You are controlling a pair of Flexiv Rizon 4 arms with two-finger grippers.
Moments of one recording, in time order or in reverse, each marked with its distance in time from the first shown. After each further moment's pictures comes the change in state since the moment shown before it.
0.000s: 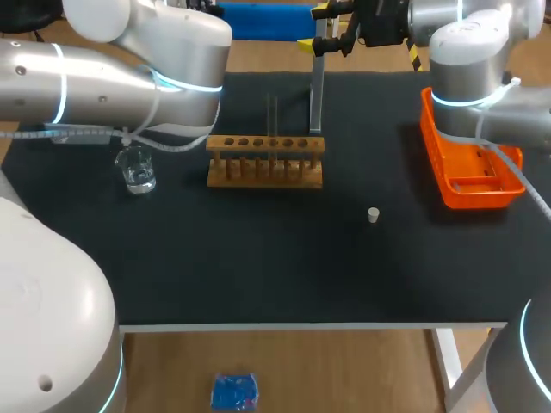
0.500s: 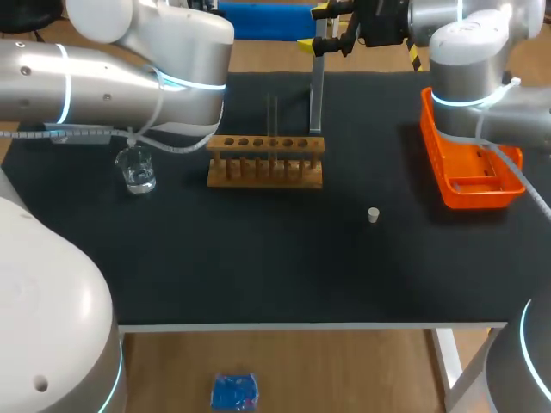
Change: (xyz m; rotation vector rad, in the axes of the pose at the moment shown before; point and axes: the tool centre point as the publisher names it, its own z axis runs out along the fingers) left arm 0.001 0.009 0.006 -0.019 0.005 -0.011; right arm 0.000 0.000 0.000 0.000 0.000 0.000
